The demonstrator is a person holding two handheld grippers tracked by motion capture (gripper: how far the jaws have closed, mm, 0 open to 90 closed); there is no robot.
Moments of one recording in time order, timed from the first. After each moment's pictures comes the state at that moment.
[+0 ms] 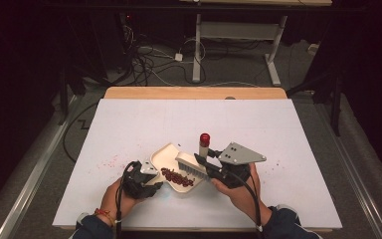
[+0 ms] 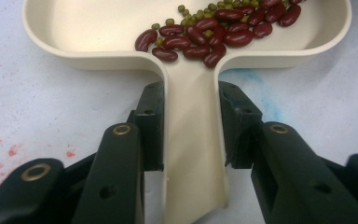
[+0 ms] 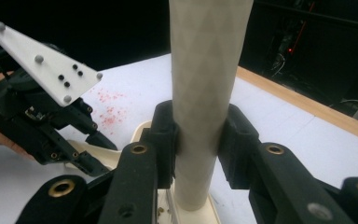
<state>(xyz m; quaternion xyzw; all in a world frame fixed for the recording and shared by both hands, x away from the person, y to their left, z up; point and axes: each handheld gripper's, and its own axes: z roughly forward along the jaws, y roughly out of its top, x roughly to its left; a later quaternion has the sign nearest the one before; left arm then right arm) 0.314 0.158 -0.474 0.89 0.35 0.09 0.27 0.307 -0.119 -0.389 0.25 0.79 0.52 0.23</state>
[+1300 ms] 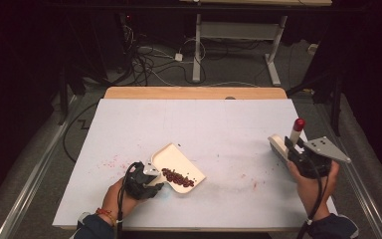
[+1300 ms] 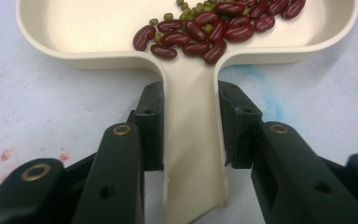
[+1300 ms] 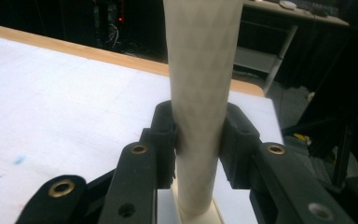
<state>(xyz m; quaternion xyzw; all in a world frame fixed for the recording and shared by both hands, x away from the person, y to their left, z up) 0.315 0.154 -0.478 0.90 0.34 0.10 0.26 0.325 -0.293 -0.395 0.47 0.67 0.40 0.42</state>
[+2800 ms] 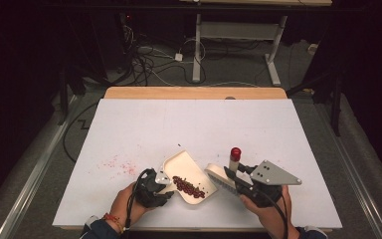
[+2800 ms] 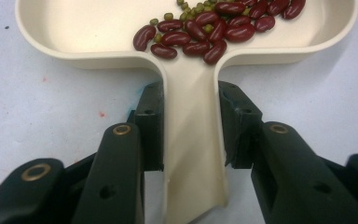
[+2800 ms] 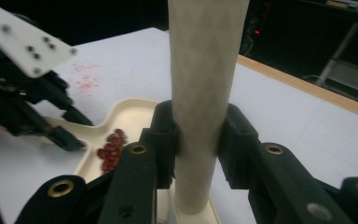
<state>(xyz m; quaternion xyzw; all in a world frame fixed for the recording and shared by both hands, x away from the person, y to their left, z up) 0.297 0.125 -0.474 0.92 0.30 0.08 0.25 0.266 -0.179 -0.396 0.29 0.78 0.48 0.27</state>
